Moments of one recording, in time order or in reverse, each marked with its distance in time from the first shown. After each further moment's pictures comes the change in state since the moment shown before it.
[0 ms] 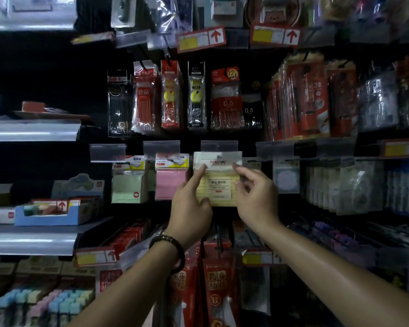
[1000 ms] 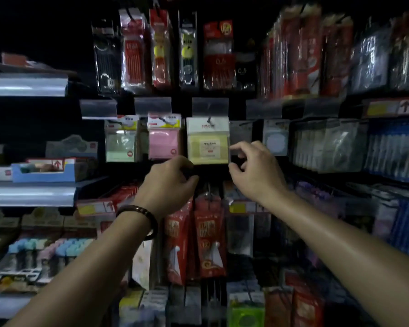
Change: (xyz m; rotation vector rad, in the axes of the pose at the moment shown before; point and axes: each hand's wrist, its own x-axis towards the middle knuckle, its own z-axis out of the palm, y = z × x) left_hand -0.051 0.020 -0.046 0.452 -0.167 -0.068; right_hand -0.031 -0.012 -0.053 -0.490 -0.302 -0.085
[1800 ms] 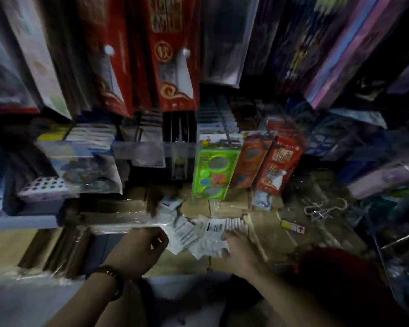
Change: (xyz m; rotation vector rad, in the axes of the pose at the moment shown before) left_hand -0.377 -0.176 0.296 -0.094 -0.895 -0.287; right_hand -0.542 0.197 0.189 -0.190 -1.108 0.523
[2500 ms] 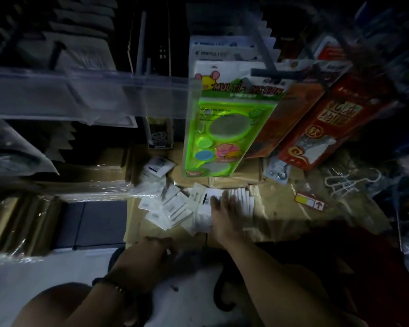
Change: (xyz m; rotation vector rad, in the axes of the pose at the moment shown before) left_hand 0.065 -0.026 0.121 0.076 -0.423 -0.080; right_hand 0.137 0.057 0.155 -0.356 -0.136 0.183
